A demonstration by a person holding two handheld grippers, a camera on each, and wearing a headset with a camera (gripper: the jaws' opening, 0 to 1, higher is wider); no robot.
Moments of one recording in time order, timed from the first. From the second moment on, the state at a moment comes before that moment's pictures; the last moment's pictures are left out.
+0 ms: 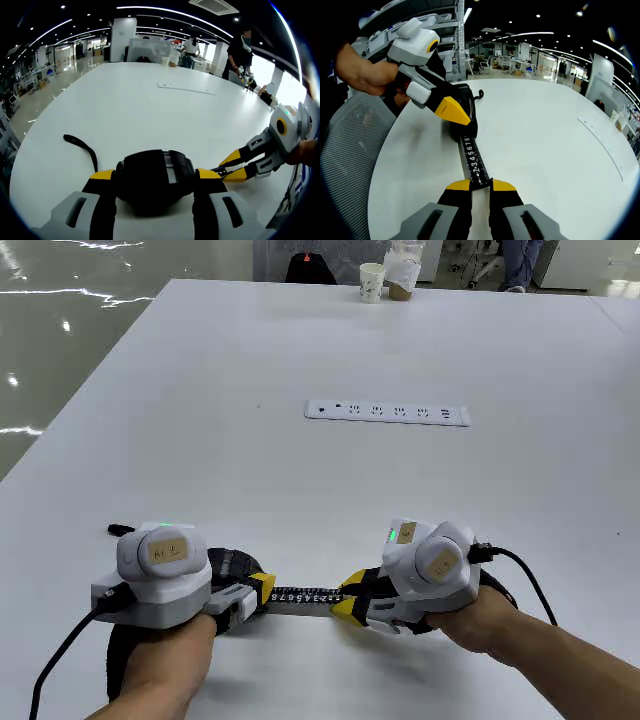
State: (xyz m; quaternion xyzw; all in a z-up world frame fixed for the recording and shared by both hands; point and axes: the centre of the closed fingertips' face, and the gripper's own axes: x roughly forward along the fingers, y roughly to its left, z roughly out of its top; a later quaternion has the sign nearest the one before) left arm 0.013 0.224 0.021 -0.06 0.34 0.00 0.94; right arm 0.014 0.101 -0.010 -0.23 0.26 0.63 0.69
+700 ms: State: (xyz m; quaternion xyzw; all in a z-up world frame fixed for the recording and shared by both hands) left arm 0.013 0.225 0.021 -0.07 0.35 0.00 0.94; right arm 0.011 0.126 -0.010 -0.23 0.26 0.64 0.69
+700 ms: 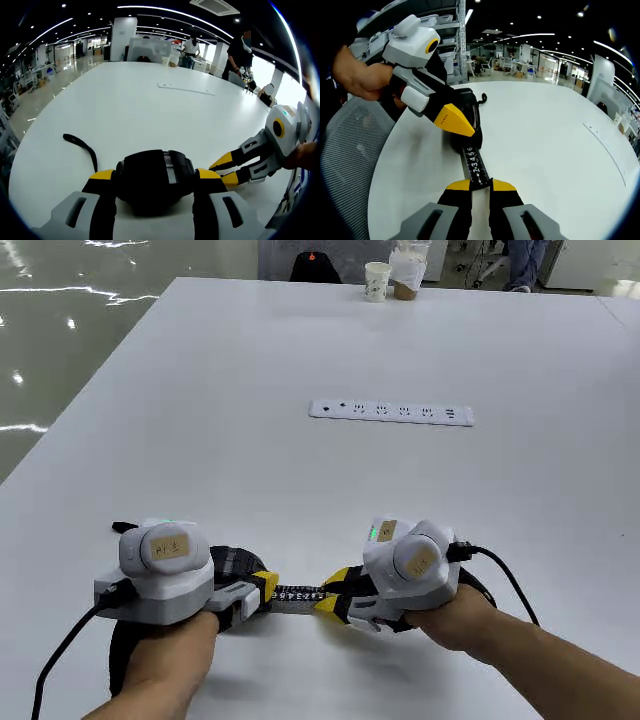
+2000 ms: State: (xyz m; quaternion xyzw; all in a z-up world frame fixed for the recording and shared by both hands) left arm 0.013 0.225 0.021 -0.07 0.35 0.00 0.93; right arm 0.005 0.165 -0.012 -0.22 0.26 0.65 0.68
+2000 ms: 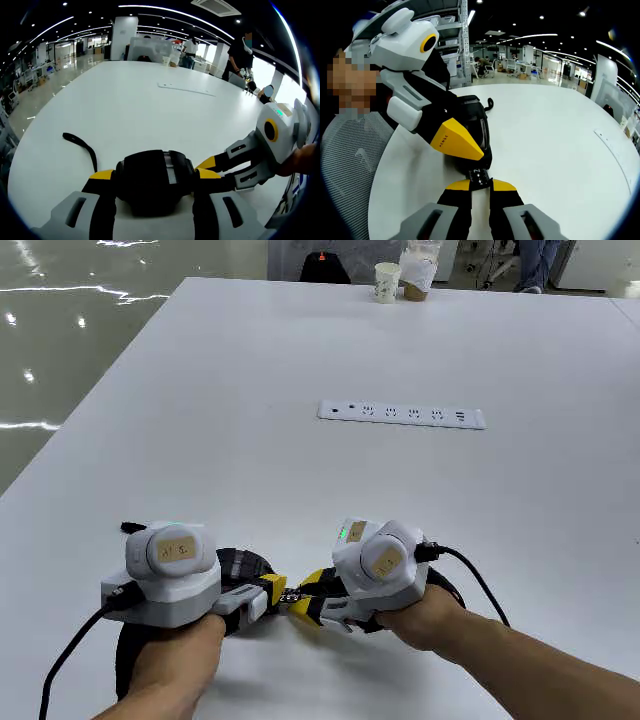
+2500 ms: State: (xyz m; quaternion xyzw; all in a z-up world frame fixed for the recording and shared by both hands) left arm 0.013 0.225 0.020 -0.07 0.35 -0.01 0.94; right arm 0.002 0.171 -0.012 -0.22 0.26 0.65 0.68
